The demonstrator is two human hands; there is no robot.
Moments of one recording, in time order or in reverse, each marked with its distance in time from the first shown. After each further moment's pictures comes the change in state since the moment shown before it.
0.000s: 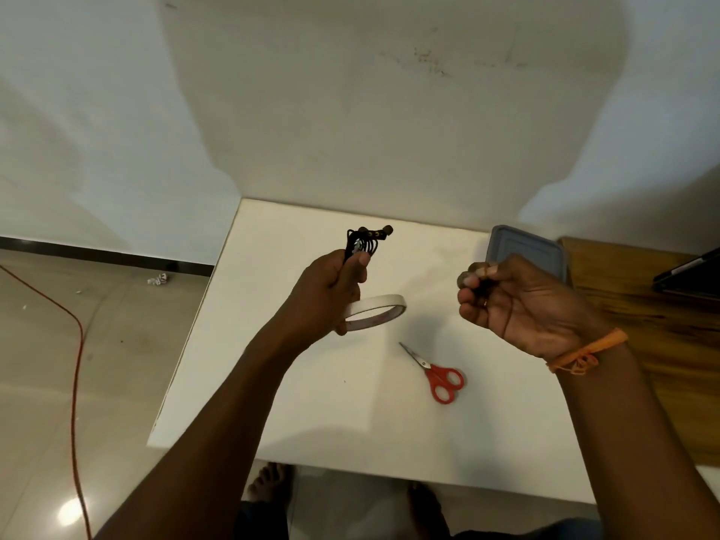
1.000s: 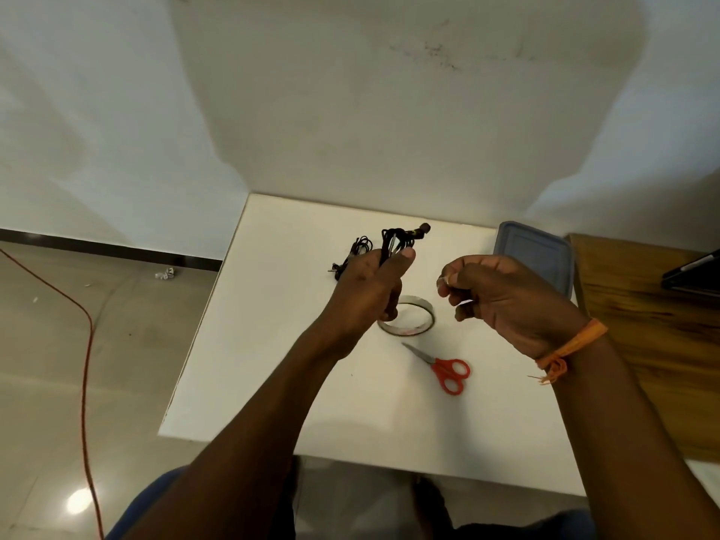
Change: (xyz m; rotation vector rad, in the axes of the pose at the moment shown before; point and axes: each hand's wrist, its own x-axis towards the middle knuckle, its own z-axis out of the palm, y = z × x) left_hand -0.004 0.017 0.032 -0.379 -0.049 -0.108; right_hand 0.002 0.011 0.031 -0.631 0.091 -0.161
